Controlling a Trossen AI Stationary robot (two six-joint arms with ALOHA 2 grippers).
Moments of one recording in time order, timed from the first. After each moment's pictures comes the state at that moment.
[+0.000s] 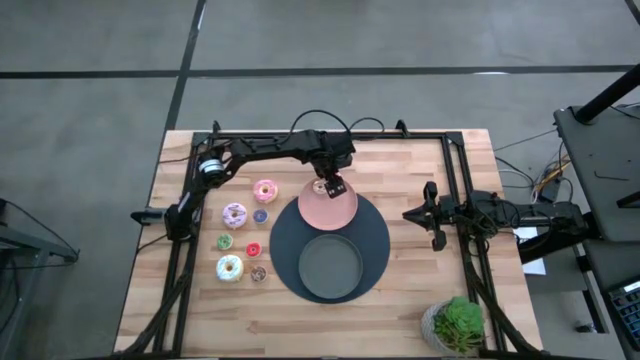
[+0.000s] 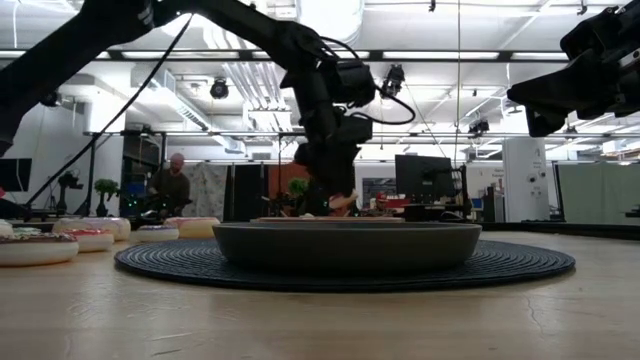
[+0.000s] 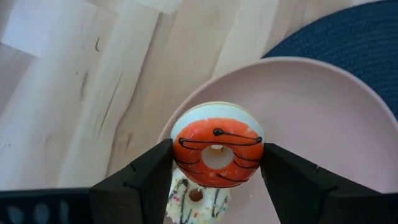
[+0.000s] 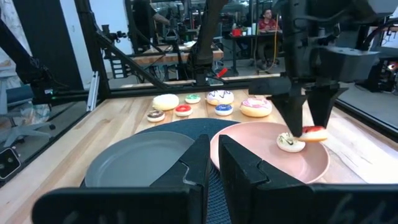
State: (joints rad) left arm 0.35 2.18 1.91 -0.92 0.04 -0.03; right arm 0.02 0.05 0.01 0.01 0.00 0.11
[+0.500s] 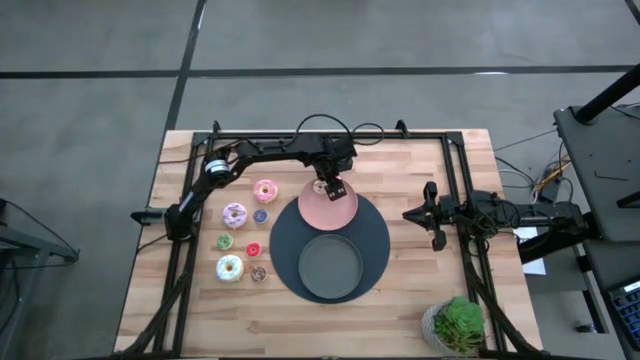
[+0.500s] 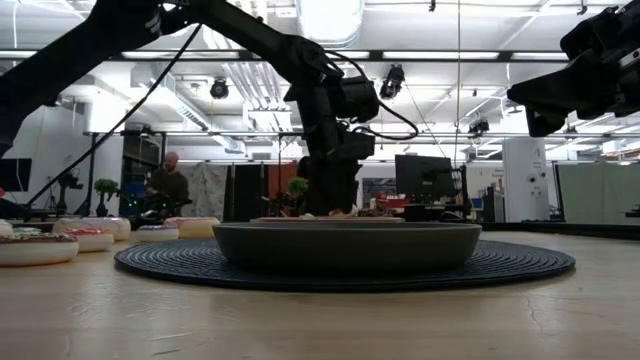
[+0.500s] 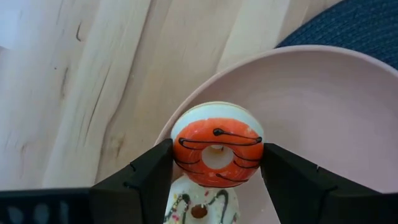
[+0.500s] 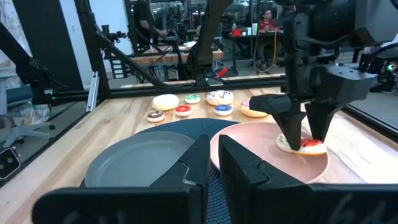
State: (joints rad) left arm 0.35 2.24 1.91 -0.90 0.04 -0.02; right arm 0.02 0.05 0.01 0.01 0.00 0.11
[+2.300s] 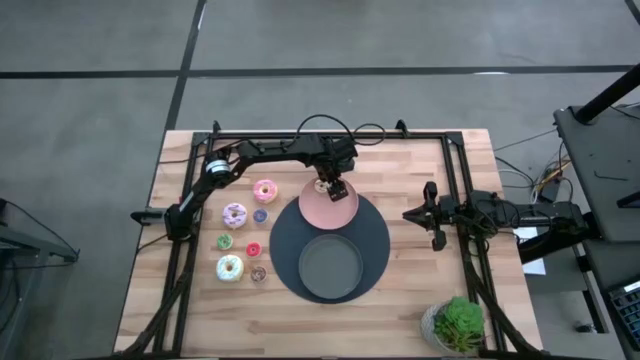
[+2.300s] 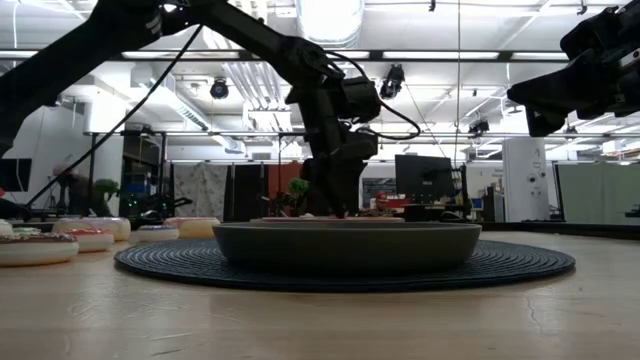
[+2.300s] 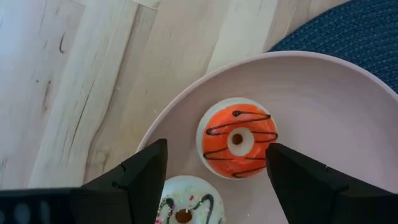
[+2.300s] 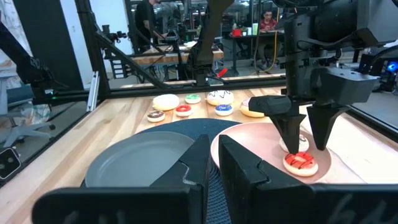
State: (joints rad) left arm 0.35 2.24 1.91 -0.88 0.07 -0.02; right arm 0.02 0.05 0.01 0.01 0.00 0.11
